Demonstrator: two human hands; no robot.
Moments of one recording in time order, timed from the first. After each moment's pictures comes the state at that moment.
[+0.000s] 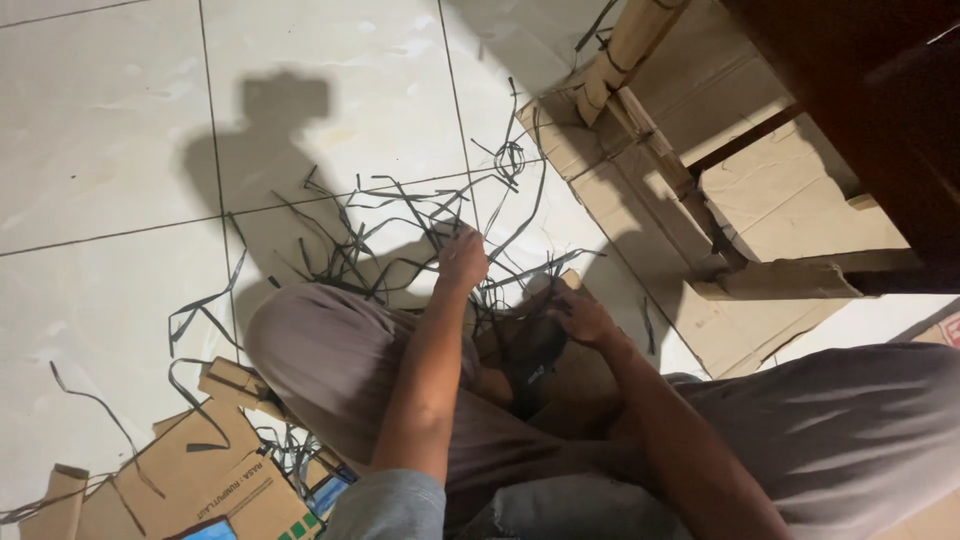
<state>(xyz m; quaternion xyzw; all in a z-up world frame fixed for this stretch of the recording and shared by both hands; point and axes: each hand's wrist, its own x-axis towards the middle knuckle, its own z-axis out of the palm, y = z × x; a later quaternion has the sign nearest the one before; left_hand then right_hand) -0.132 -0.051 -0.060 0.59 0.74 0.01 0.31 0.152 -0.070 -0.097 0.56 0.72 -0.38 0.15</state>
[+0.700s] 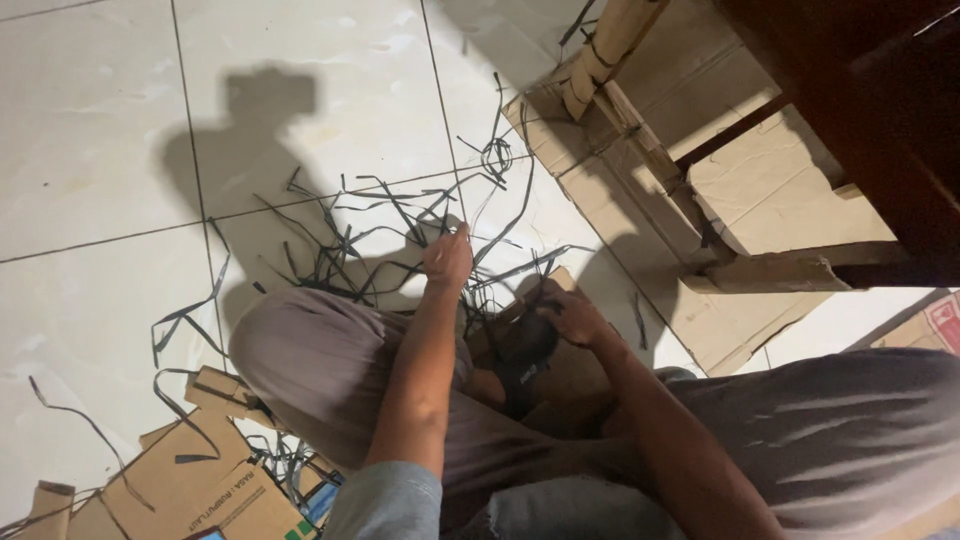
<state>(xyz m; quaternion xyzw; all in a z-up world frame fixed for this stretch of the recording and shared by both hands) -0.133 -0.044 -0.095 0.57 0.79 0.01 0.24 0.139 -0.075 -0.068 0.57 0.69 -0.43 0.12</state>
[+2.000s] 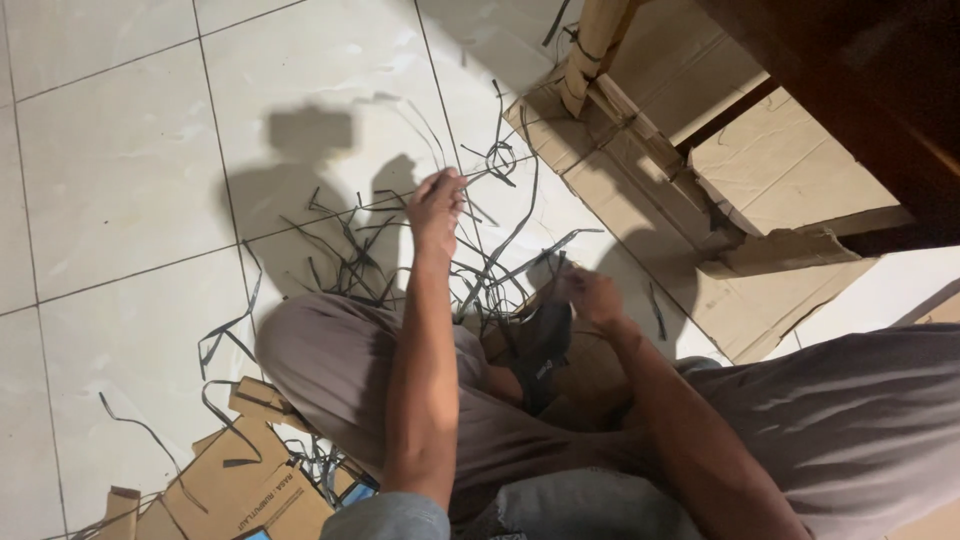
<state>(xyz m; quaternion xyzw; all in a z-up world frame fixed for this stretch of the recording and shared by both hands) -0.131 -0.024 0.064 0.10 0.55 0.69 0.46 0.165 -0.066 -0.103 0.59 0.69 -0.40 -0.12</state>
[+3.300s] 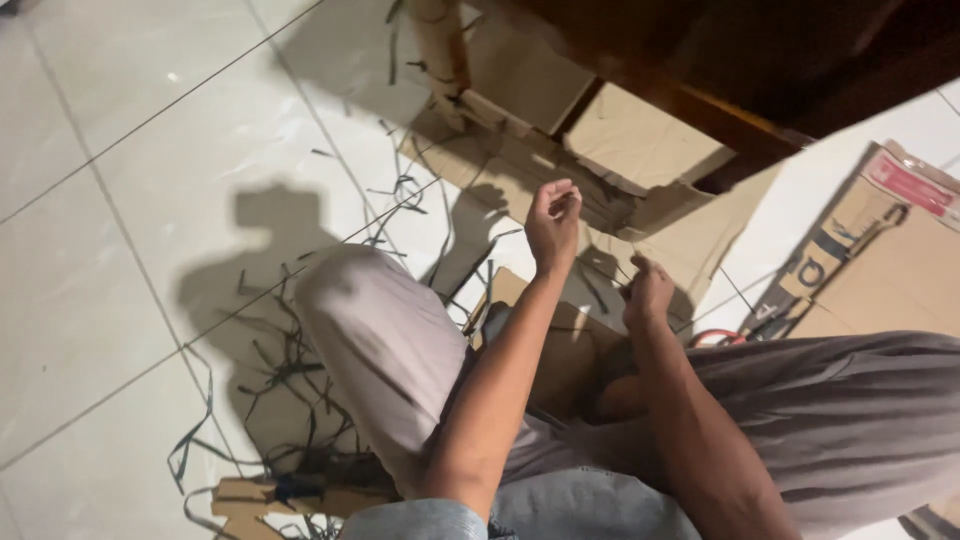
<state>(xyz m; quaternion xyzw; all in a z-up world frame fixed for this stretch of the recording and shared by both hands) 0.172 -0.003 0.031 0.39 0.58 0.55 0.46 0.311 -0.085 -0.073 0.67 0.01 -0.40 -0.62</state>
